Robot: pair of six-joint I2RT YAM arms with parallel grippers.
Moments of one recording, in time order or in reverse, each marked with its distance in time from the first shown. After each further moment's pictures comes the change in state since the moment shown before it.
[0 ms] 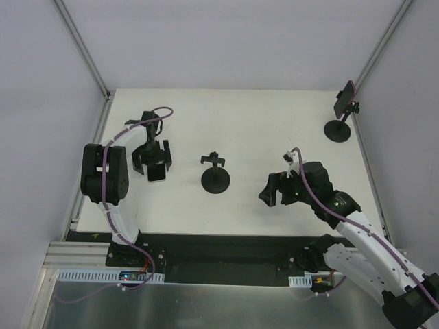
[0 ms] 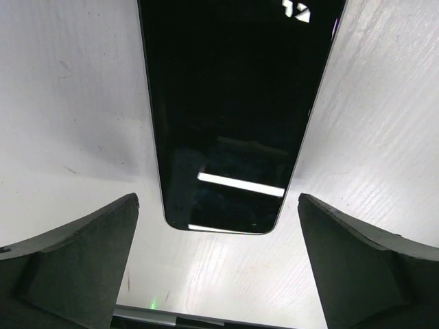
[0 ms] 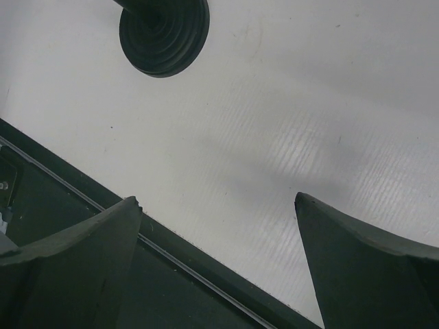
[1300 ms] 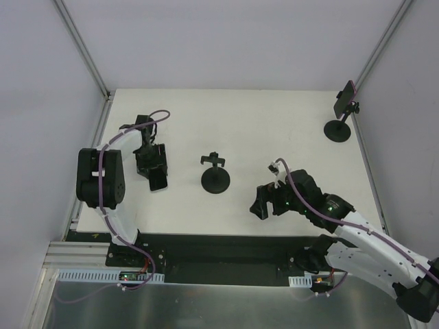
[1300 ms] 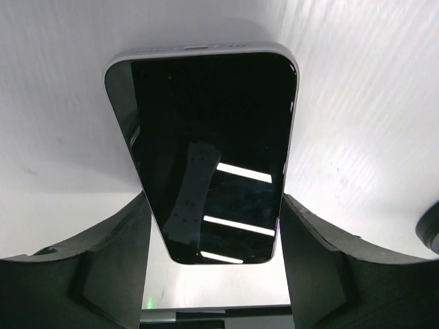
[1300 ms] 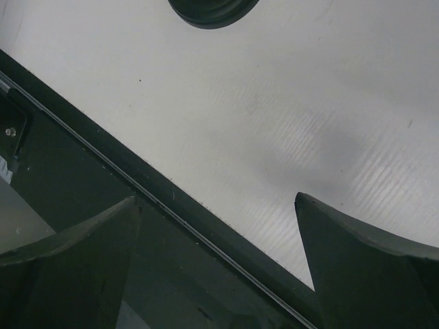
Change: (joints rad) left arm 0.044 -0.021 -0.049 0.034 0.158 0.074; right arm 0.212 -0.008 -0.001 -0.034 0.065 0.053
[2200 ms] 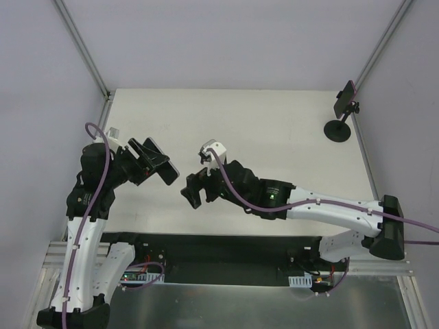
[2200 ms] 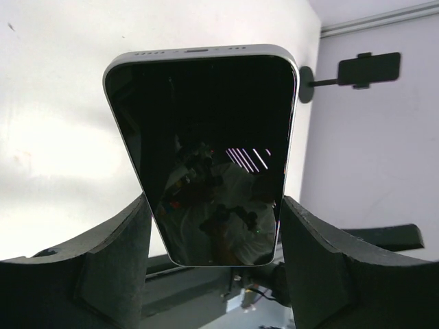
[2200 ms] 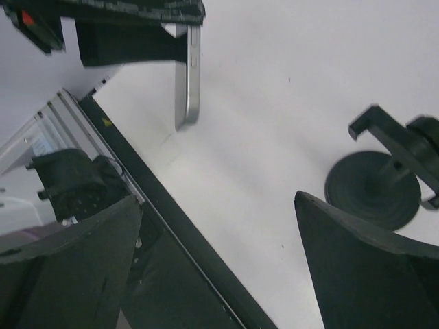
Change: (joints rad) left arm 0.015 -1.128 -0.278 0.069 0.330 -0.596; right arm 0.534 0.556 0.522 0.351 0.407 0.006
